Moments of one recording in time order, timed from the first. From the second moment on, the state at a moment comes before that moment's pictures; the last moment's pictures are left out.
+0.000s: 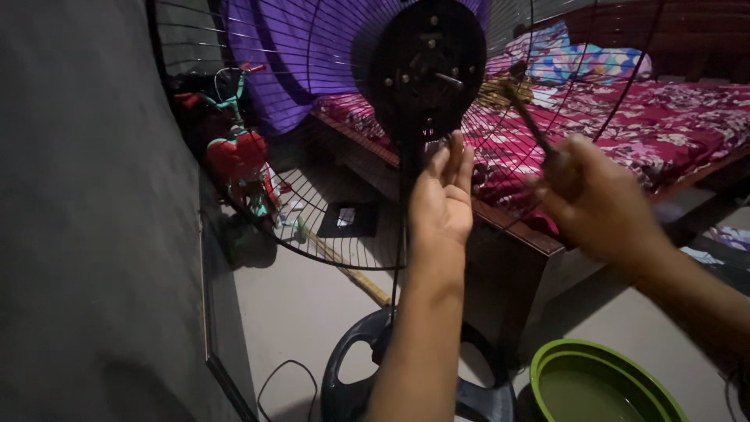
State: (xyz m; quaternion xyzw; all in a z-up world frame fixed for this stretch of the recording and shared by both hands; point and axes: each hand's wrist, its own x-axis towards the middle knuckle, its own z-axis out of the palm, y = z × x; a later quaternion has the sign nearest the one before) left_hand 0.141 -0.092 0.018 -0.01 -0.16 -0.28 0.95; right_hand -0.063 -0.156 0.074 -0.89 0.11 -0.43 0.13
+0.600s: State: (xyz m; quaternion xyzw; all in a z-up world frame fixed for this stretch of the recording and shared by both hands) left_hand 0.139 -0.074 0.035 0.21 -0.10 -0.28 0.93; right_hand 0.031 -0.142 0.084 -0.81 -0.08 -0.44 0.37
